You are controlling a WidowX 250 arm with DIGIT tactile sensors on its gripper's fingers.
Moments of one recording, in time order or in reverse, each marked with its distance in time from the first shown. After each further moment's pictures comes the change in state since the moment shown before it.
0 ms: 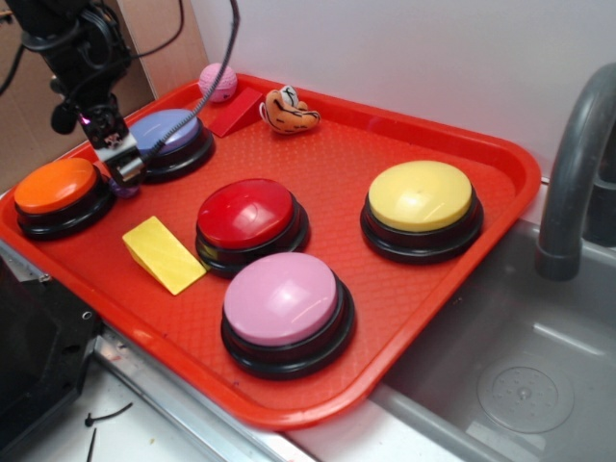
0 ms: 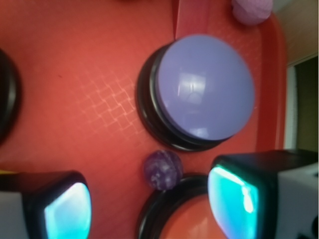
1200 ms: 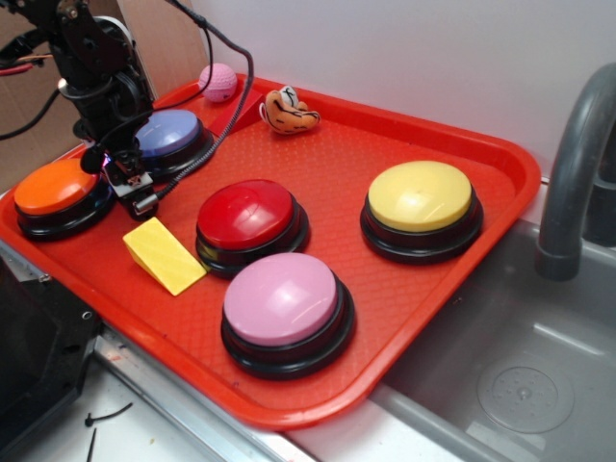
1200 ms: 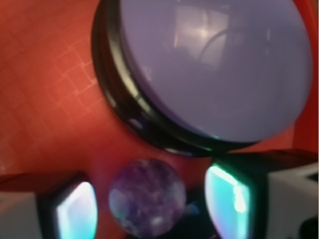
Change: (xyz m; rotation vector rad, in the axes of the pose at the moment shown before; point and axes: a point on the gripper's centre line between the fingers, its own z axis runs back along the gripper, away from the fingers) arm -0.009 0.012 -0.045 0.058 0.099 0.039
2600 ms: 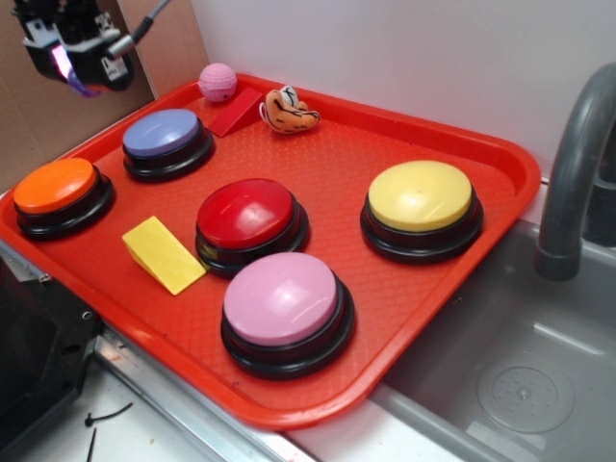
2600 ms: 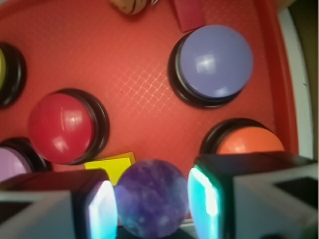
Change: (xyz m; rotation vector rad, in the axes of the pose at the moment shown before) arm 0.003 -0.028 0.139 -0.314 0.032 0.344
